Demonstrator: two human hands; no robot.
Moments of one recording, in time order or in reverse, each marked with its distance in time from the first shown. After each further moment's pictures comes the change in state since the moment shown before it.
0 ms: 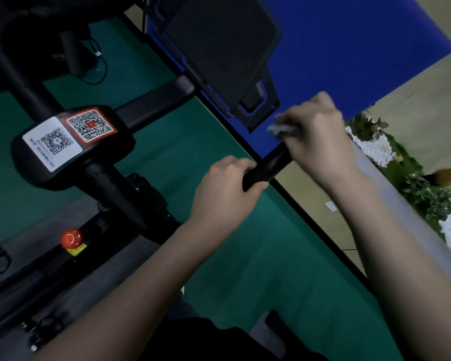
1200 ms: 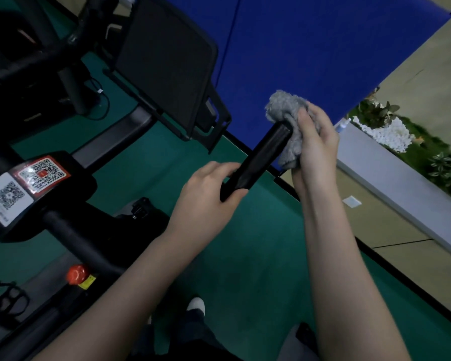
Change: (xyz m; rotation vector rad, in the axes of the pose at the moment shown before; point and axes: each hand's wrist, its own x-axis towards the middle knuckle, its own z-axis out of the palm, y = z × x) left_hand 0.025 0.009 0.014 0.114 0.000 0.160; right_hand -0.010 0.042 0.023 1.369 0.500 0.756
